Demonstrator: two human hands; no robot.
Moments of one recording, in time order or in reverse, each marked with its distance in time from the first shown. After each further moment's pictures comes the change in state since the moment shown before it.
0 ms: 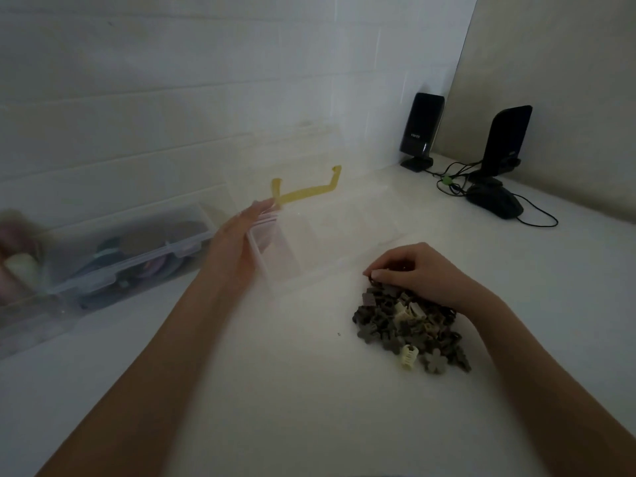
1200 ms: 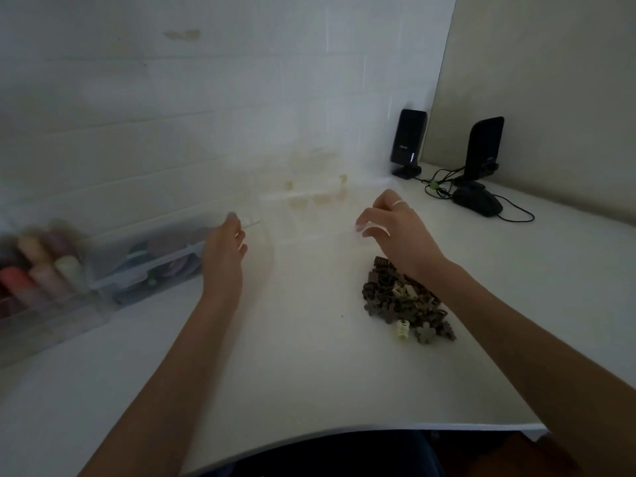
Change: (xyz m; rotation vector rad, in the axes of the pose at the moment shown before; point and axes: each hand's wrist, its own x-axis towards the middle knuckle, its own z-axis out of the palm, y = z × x) left_hand -0.041 0.012 -0.012 0.162 0.305 0.183; right_hand 0.011 -0.038 0.008 -0.542 0.506 -0.426
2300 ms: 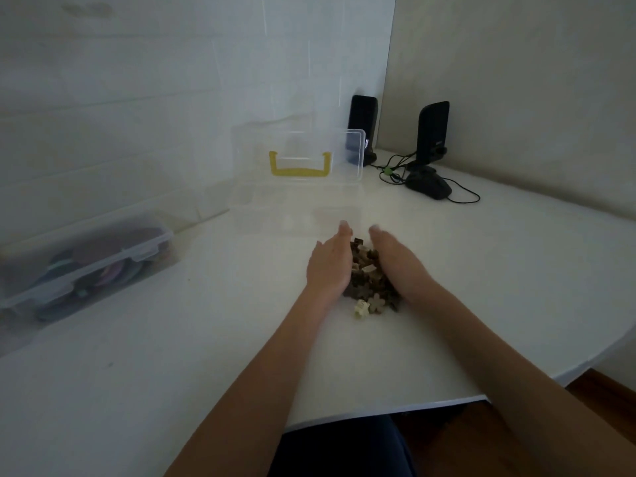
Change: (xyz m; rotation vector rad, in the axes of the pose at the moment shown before) left_hand -0.070 -0.079 0.149 0.689 -0.571 0.046; right_hand -0.066 0.007 -0.022 0.375 -0.218 0.811
